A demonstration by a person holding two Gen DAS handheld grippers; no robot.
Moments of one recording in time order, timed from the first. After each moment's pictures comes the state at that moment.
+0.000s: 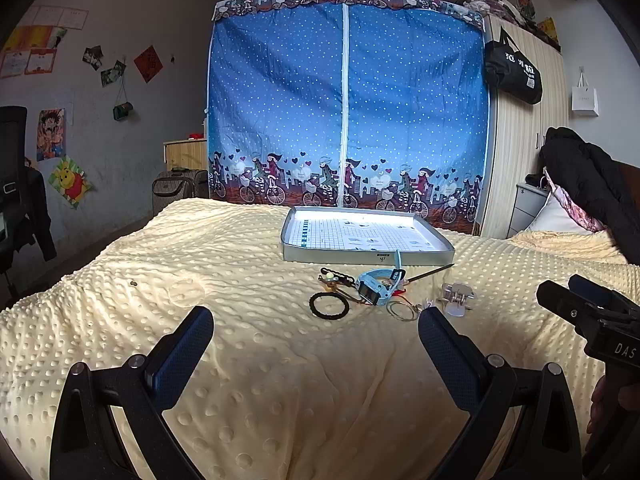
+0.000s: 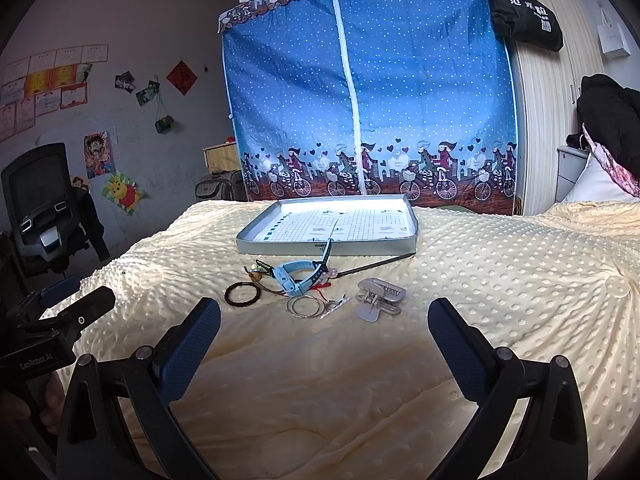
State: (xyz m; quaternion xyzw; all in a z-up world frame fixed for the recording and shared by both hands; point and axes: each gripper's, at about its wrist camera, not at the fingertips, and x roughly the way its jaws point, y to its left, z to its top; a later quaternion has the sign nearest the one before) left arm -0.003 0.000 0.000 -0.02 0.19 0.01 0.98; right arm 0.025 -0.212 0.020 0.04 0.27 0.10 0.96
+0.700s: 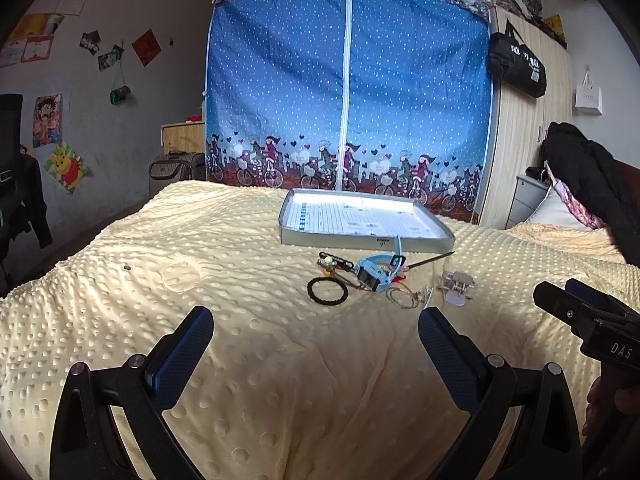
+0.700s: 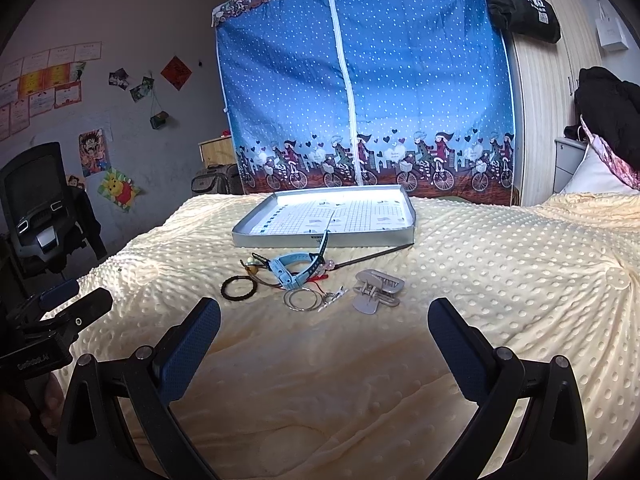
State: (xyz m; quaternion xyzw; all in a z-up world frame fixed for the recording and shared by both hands) left arm 0.012 0.003 -0.009 -0.03 0.23 0.00 0.97; right arm 0.033 -0.212 0.015 0.05 0.30 0.09 0.95
